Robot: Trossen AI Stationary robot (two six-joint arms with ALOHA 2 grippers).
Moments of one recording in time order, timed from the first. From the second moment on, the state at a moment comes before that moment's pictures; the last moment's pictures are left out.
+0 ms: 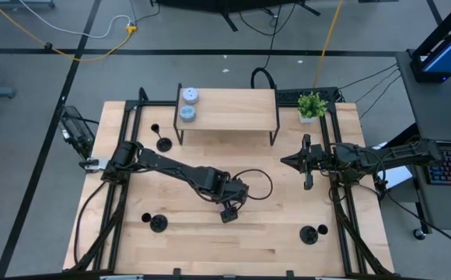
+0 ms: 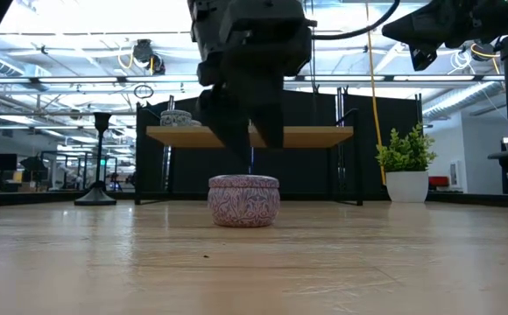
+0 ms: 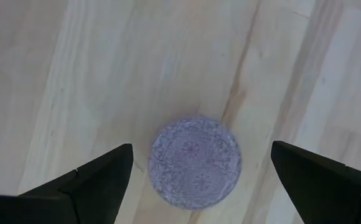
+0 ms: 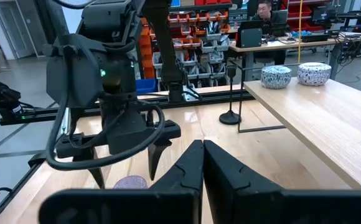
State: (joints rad) left arm -0.22 2.08 1.67 -0.85 0.00 -0.53; right arm 0.13 0.51 0.36 0.10 0.18 0.12
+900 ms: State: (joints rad) left arm -0.21 2.18 1.67 -0.86 0.00 -0.52; right arm 0.13 0.51 0.36 0.08 0.18 0.12
